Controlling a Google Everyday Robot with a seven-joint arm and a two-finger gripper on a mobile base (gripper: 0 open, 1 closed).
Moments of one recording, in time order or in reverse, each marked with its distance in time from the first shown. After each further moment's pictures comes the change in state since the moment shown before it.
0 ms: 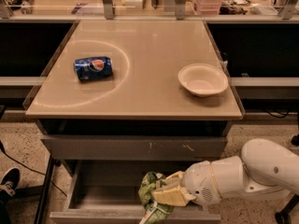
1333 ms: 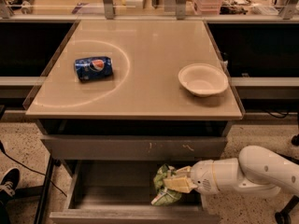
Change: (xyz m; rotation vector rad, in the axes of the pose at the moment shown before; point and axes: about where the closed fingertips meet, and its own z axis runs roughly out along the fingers) arm 0.046 -0.106 0.006 0.127 -0.047 0.101
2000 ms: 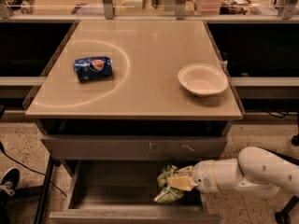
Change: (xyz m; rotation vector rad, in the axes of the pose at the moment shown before) arm 0.014 -0.032 0.003 0.048 0.004 0.040
